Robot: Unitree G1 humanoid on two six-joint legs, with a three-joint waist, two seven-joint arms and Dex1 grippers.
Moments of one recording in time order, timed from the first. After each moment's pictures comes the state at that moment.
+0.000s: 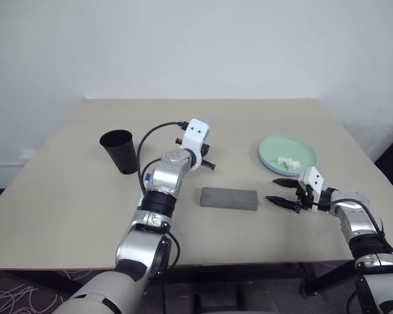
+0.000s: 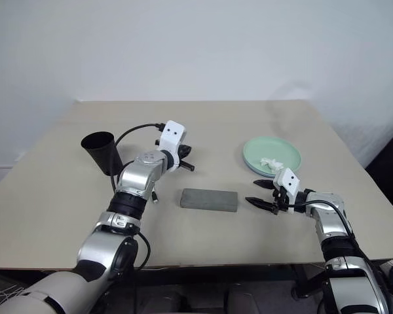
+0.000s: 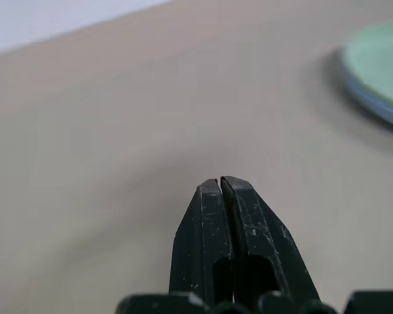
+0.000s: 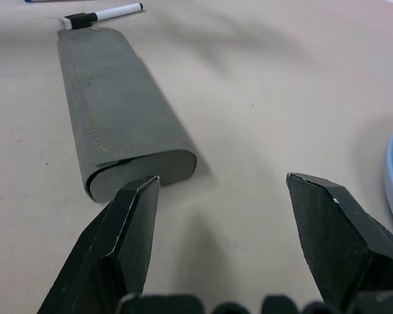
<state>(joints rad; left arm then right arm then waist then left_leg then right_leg) -0.80 0.01 0.06 0.40 0.10 0.71 -0.23 -0.45 -0.54 0.01 0.67 0.20 -0.19 1.21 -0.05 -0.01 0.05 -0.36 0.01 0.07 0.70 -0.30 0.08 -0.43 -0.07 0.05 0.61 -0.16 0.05</state>
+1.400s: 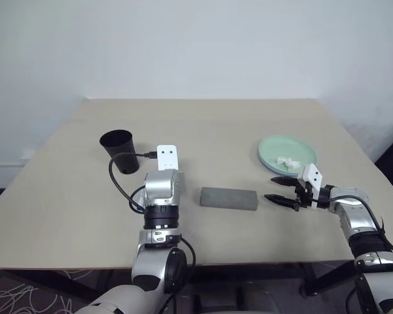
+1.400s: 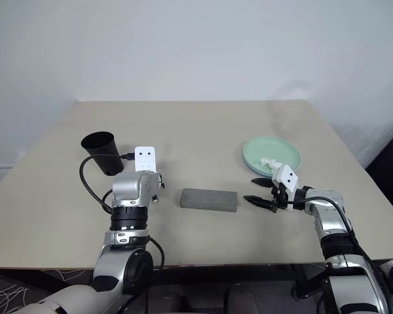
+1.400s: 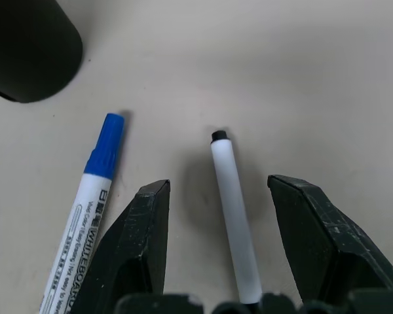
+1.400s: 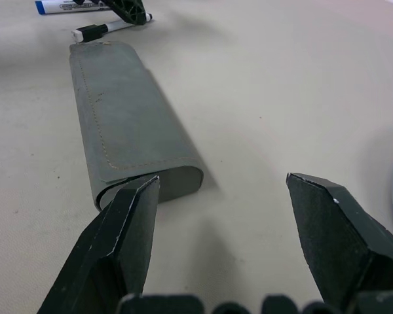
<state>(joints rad) -0.74 -0.13 0.27 0.22 0.10 1.23 0.40 -0.46 -0.54 0.01 0.65 0.20 -0.16 1.22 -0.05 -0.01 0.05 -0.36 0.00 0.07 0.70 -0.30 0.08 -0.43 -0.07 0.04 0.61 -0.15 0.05</state>
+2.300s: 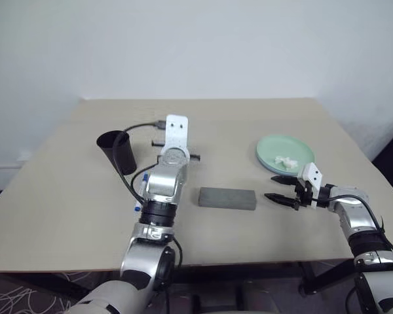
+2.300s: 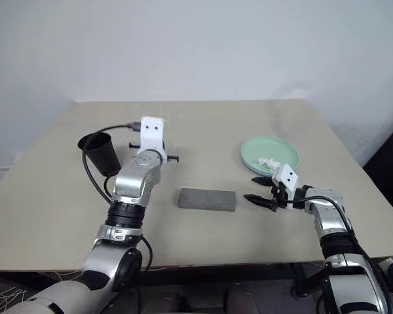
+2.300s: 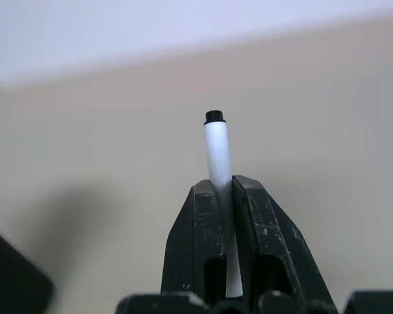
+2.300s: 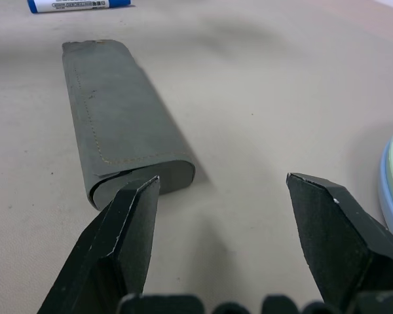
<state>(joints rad) -0.76 0.07 0.01 0.26 0.10 0.65 0.17 -0.47 -0.54 0.01 0.66 0.20 -0.16 1.22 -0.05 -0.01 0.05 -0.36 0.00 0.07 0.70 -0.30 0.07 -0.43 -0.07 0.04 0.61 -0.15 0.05</state>
